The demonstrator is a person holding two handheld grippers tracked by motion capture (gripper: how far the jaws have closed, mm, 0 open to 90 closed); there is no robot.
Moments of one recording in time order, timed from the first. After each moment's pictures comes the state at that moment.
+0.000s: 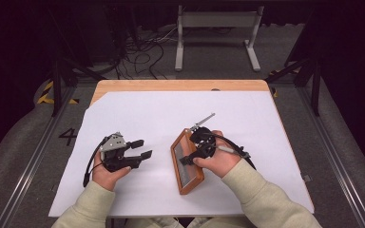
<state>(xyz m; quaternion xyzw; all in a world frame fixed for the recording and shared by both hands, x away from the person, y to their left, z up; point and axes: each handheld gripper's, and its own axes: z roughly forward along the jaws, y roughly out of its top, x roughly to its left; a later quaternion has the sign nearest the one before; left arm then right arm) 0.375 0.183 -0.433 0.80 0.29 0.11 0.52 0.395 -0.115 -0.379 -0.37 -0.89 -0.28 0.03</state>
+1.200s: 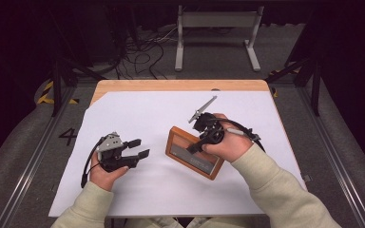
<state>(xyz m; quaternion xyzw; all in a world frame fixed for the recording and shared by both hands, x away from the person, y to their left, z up) 0.374 0.190 -0.432 0.79 0.30 0.12 0.52 0.407 -0.124 -0.321 -0.26 -0.93 -0.26 0.02</state>
